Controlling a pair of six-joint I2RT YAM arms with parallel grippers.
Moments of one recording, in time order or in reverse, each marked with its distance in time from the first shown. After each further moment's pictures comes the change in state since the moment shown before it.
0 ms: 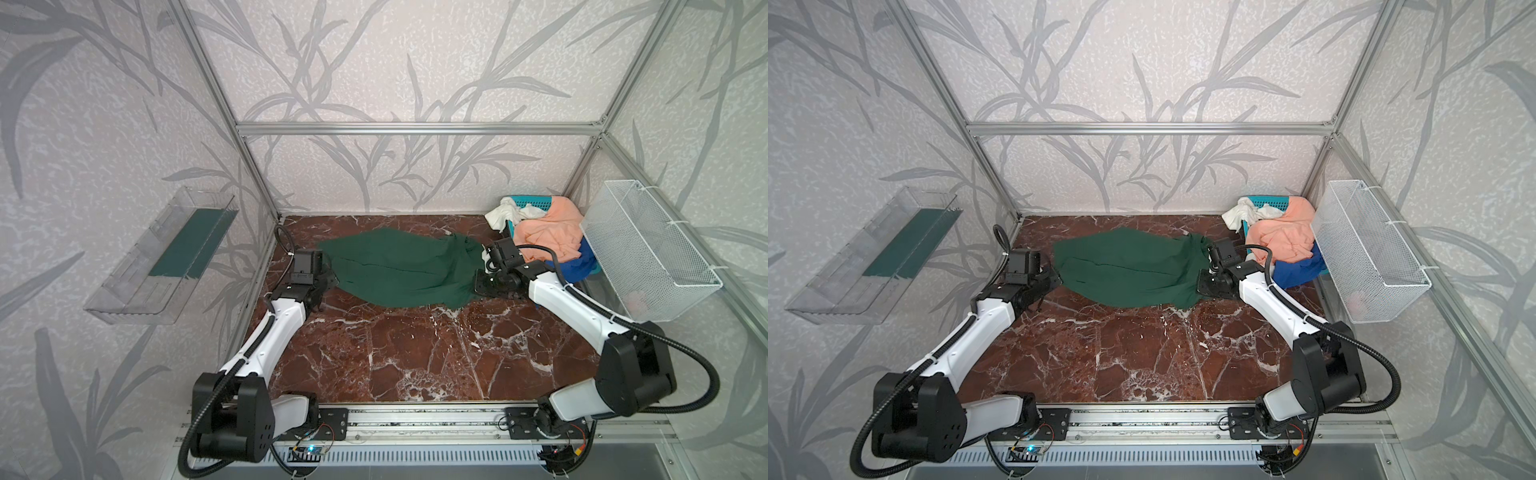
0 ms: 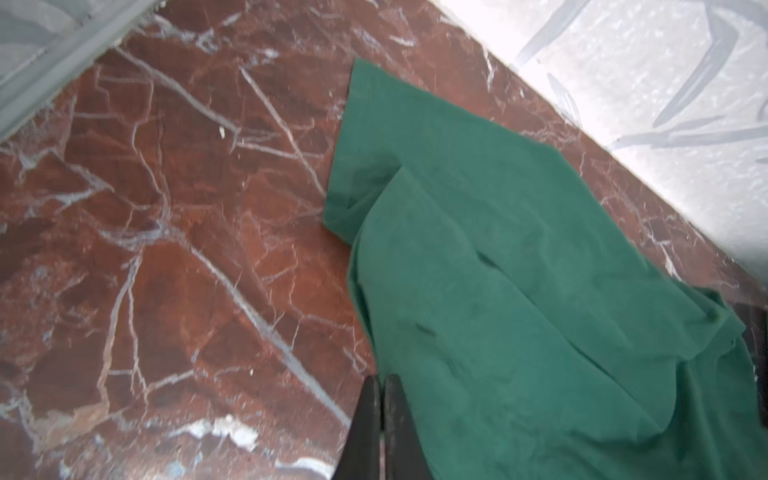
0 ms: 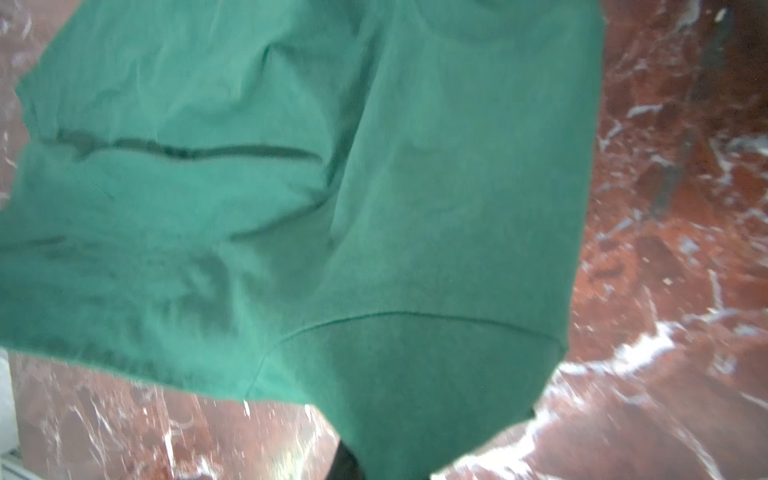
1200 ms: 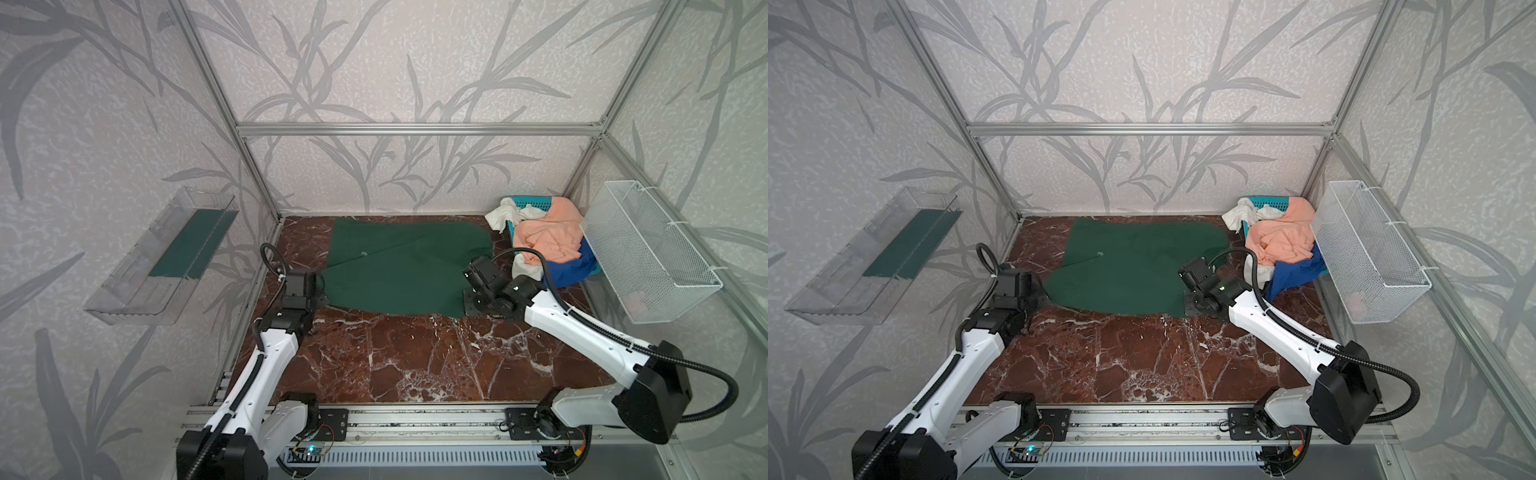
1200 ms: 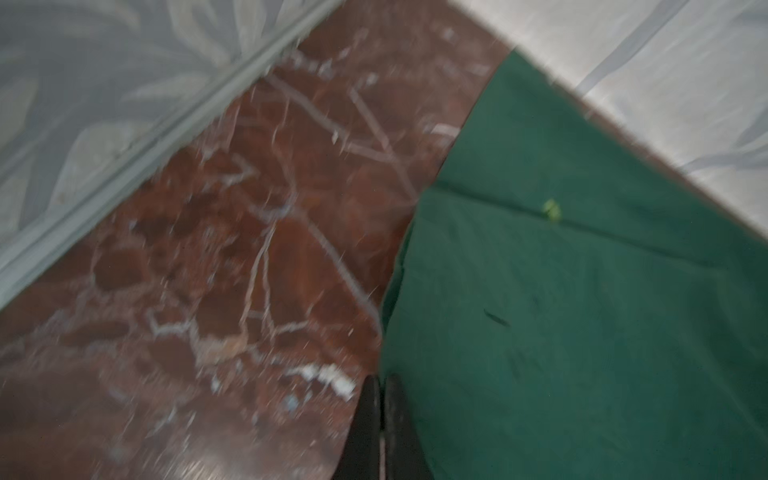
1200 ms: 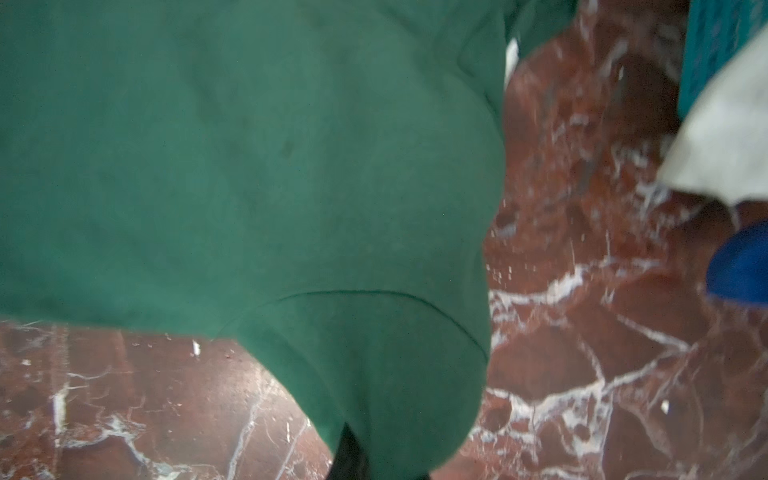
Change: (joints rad) left arm 0.001 -0.345 -0.291 -0.127 -0.191 -0.016; right arm 0.324 -0.208 -0.112 -0.164 0.343 0.077
